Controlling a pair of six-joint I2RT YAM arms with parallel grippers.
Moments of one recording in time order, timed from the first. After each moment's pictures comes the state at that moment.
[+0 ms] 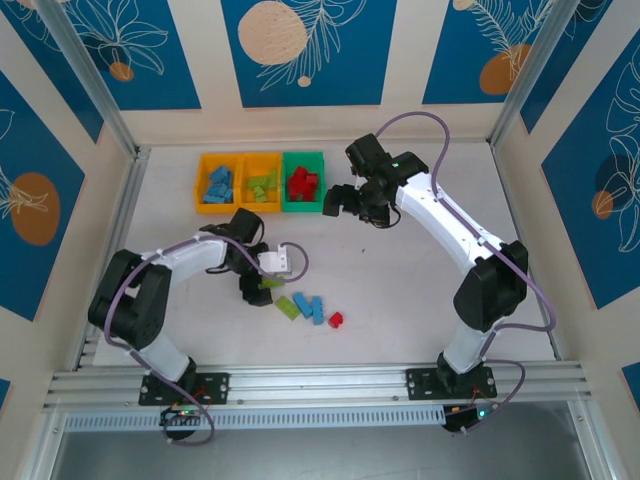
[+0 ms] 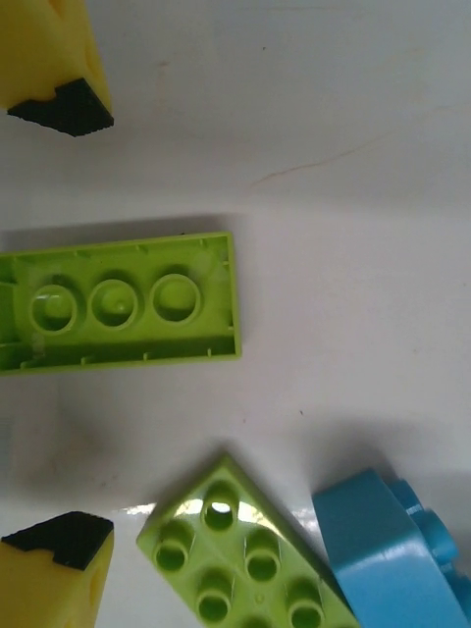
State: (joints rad) left arm -0.45 1.64 0.93 -0.62 0.32 0.99; right arm 0.53 1.73 1.70 -1.13 -0.12 0.62
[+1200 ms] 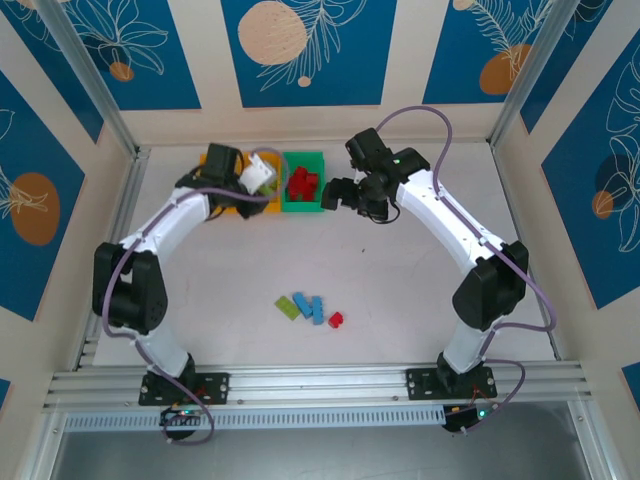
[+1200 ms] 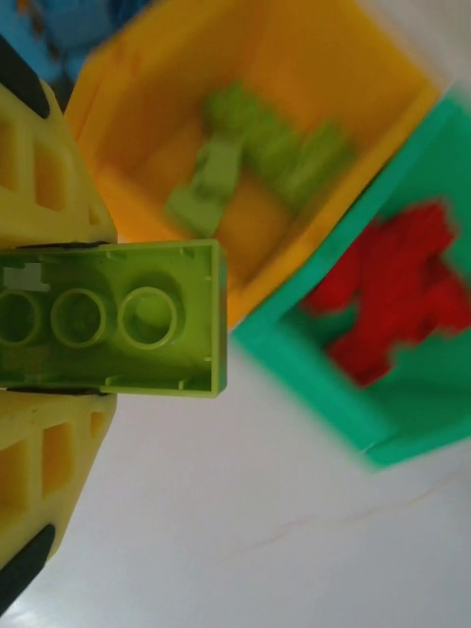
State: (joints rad) left arm -0.27 1.74 1.45 -0.58 0.24 0.46; right arm 0.53 1.74 1.76 -1.13 -0.12 0.64
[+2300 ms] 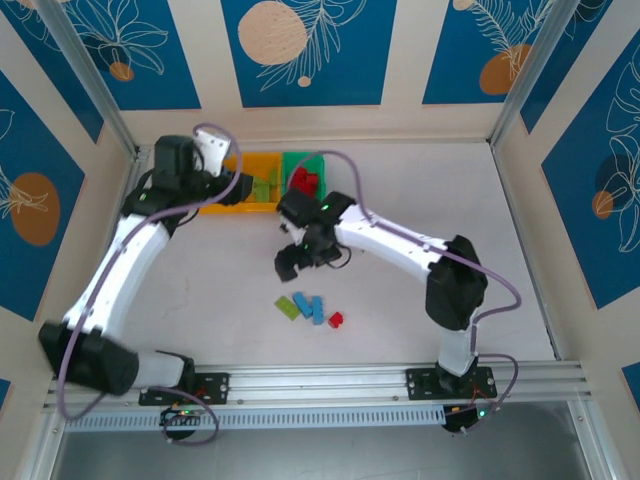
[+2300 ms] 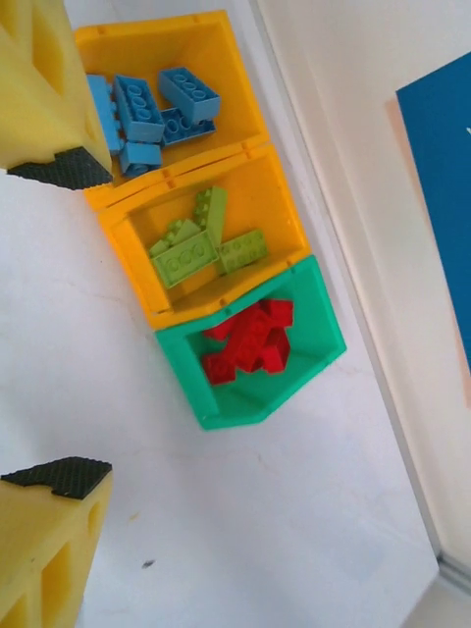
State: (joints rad) left arm -0.24 1.26 1.30 -0.59 0.24 0.11; right arm 0.92 1.90 1.66 -1.12 -0.13 0.33
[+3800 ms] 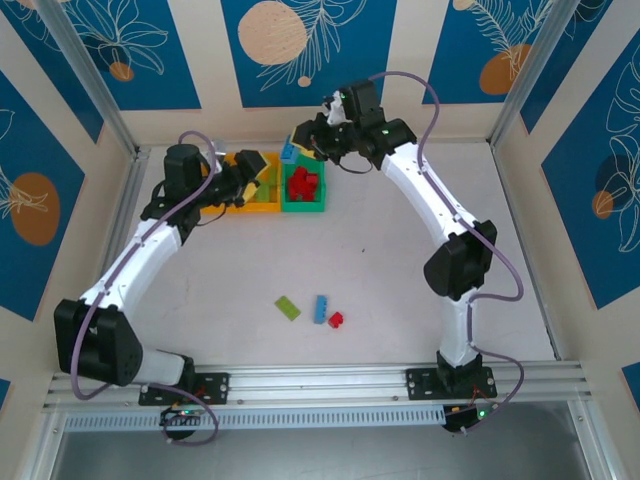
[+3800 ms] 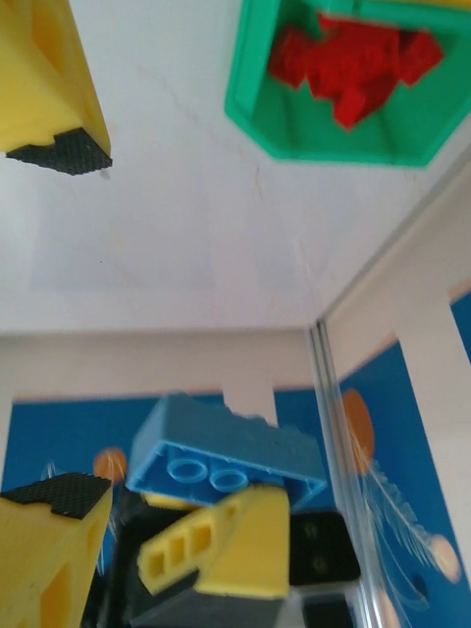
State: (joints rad) left arm -0.22 1.40 1.16 -0.08 0.64 -1.13; right arm 0.50 2.04 2.20 -0.72 -0.58 0.96
